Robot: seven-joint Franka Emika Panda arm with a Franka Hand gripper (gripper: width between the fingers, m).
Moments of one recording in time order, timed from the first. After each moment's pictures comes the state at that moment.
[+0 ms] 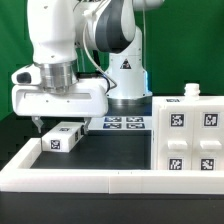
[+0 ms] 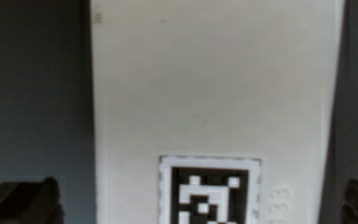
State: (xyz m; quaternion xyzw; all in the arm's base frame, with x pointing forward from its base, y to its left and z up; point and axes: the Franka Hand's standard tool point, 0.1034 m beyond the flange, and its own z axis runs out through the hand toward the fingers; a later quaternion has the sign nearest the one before) arm 0.433 -0.162 0.016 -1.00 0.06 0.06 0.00
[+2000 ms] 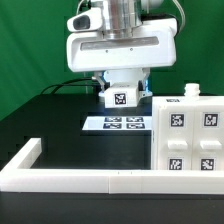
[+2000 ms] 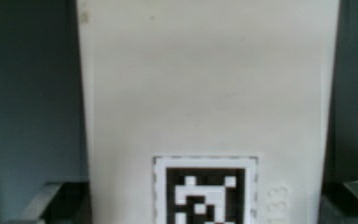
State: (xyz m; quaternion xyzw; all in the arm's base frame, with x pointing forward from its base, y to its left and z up) arm 0.495 -0.029 0.123 -1.00 0.08 0.04 0.04
